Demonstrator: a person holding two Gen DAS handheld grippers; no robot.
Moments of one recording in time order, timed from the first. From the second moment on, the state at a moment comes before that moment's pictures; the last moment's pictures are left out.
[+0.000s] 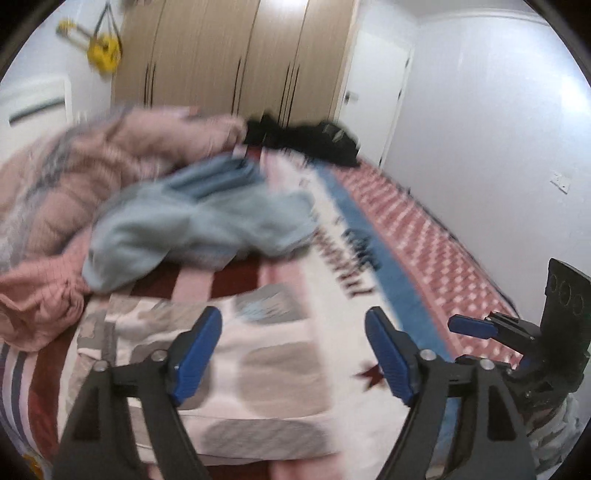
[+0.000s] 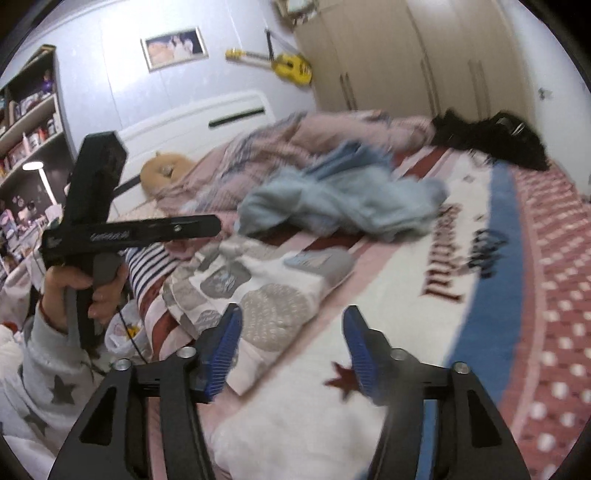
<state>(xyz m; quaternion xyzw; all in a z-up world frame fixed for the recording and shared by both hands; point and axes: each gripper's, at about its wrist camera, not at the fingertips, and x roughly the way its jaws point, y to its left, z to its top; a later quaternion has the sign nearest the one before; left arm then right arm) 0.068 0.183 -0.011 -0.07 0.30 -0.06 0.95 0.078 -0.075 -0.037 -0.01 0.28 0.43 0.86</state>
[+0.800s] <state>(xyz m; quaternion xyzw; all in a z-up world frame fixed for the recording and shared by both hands) -0.018 0.037 0.009 -0.03 0.14 0.01 0.99 -0.028 -0.219 0.015 -0.05 0.12 0.20 0.97</state>
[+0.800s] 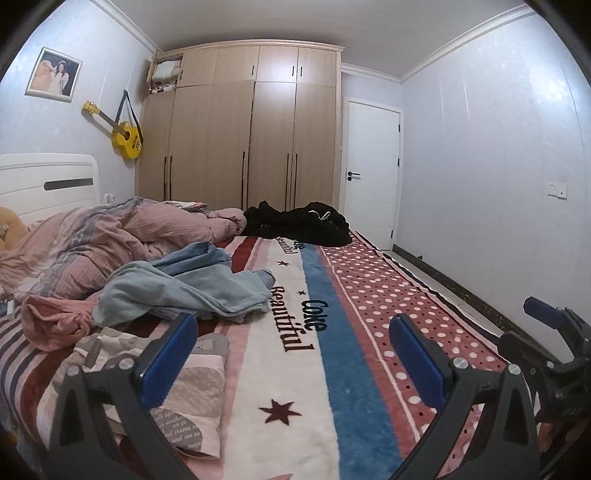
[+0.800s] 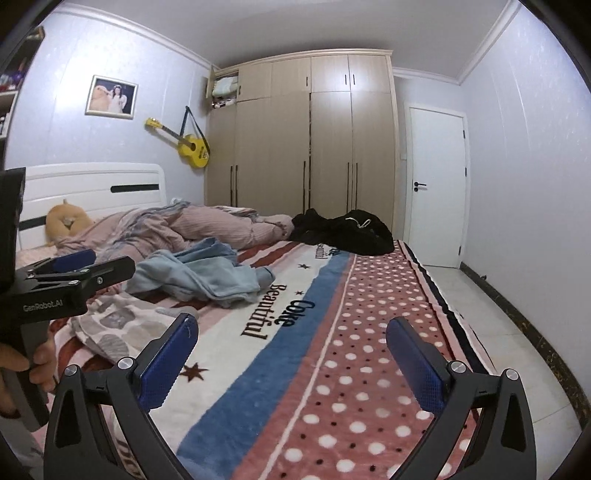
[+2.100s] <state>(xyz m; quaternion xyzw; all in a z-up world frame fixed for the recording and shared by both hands) -0.021 0.038 0.004 -0.02 0.15 0.04 0.99 -0.035 -0.209 0.020 -0.04 0.12 0.21 0.97</state>
